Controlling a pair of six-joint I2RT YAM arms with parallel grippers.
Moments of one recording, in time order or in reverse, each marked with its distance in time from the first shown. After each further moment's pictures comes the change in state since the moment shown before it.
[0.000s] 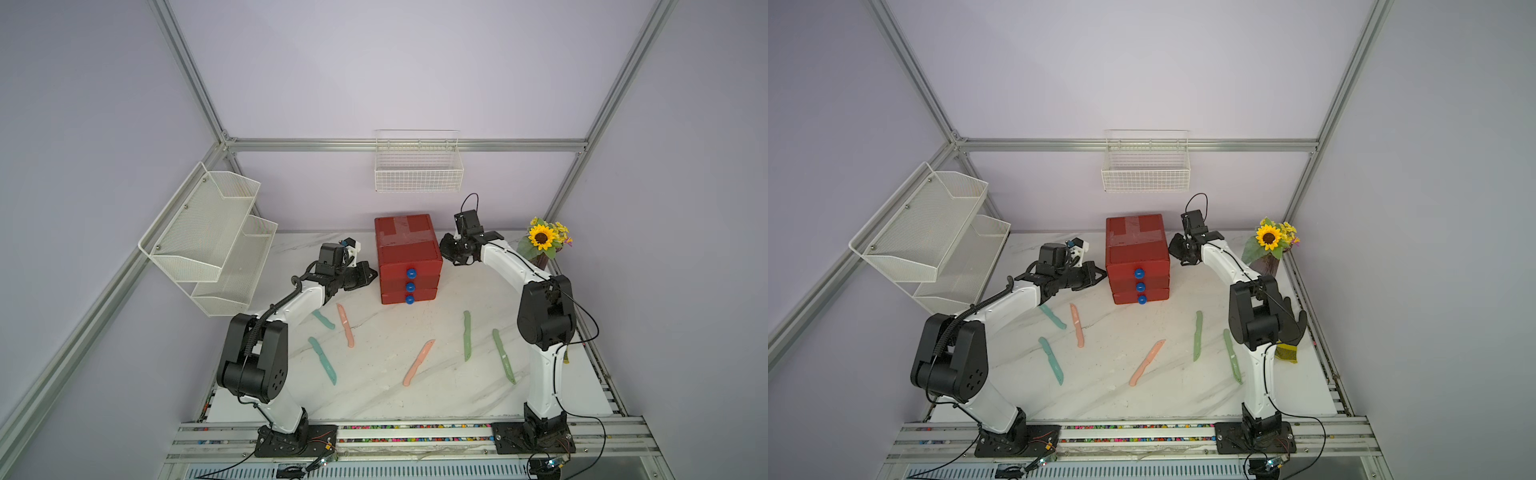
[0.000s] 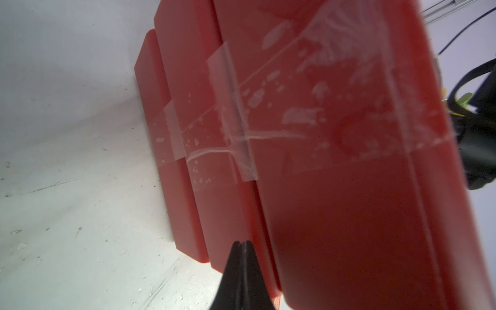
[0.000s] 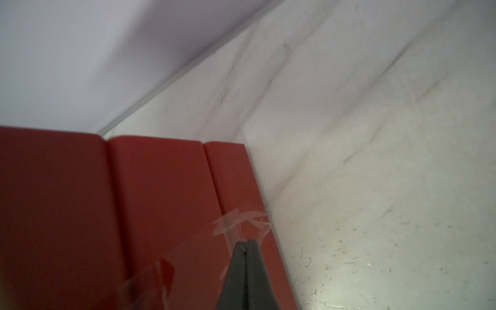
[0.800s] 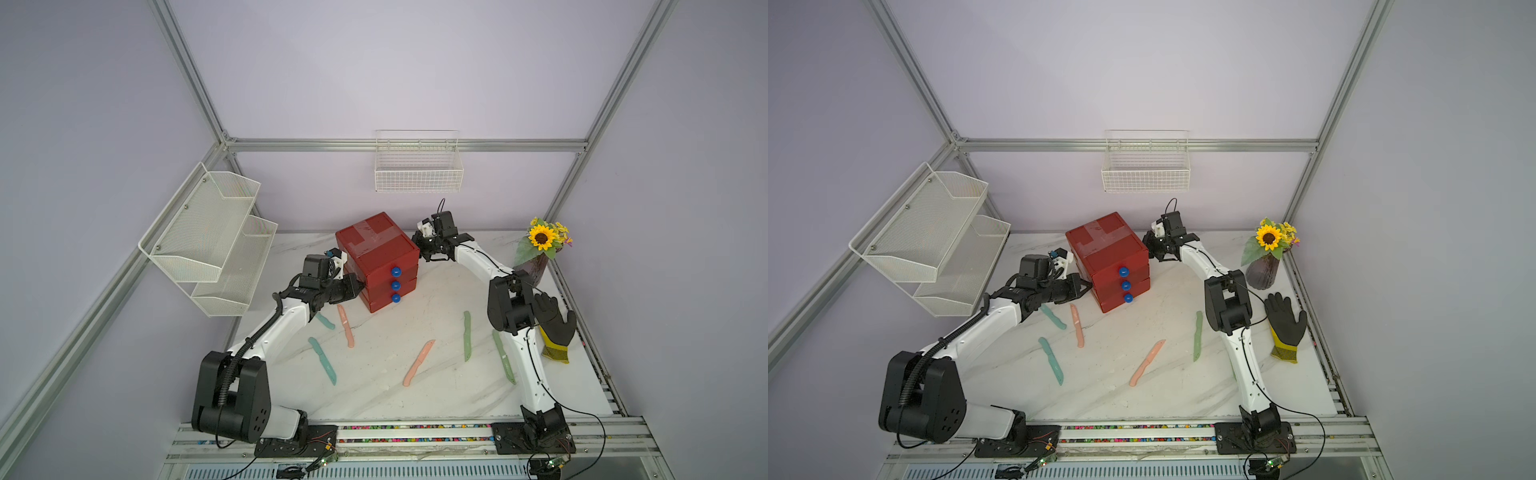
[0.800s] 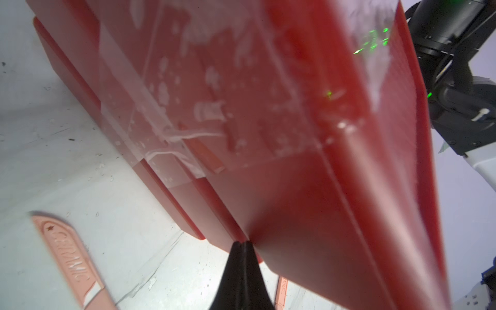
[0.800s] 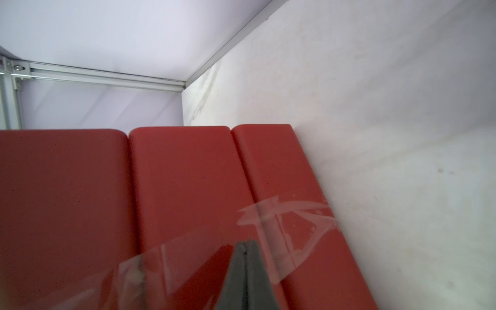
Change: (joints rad) left arm 0.045 -0.260 -0.151 -0.154 -0.063 0.058; right arm 0.081 0.377 0.402 0.195 -0.510 0.144
